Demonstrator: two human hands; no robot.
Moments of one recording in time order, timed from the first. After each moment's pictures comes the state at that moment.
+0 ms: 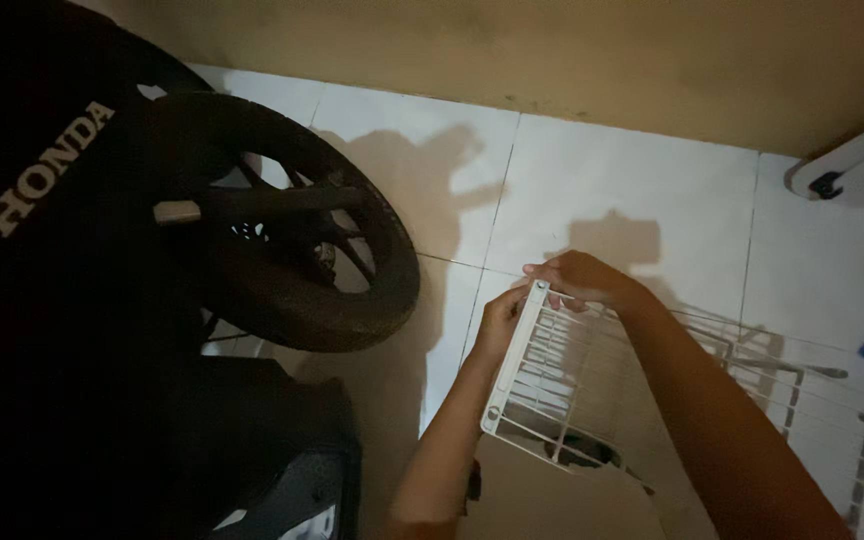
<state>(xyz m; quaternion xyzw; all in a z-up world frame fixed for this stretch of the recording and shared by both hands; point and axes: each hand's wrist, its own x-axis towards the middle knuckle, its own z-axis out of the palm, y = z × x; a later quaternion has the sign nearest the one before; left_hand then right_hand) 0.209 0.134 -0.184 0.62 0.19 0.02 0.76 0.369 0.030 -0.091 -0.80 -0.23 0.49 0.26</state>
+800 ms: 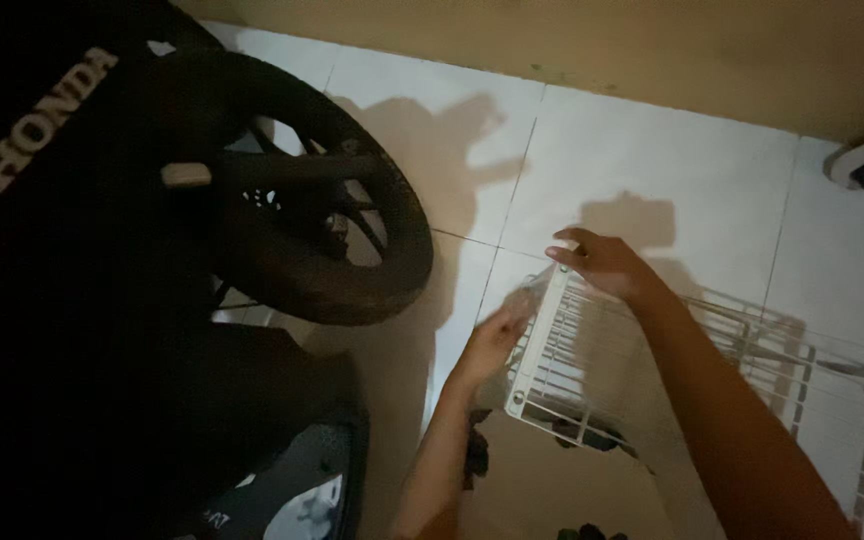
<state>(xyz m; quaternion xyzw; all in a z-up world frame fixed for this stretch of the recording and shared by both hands) 0.136 0.149 -0.194 0.70 0.25 -0.11 0.66 0.358 0.025 -0.097 -0.85 -0.22 0.39 0.27</state>
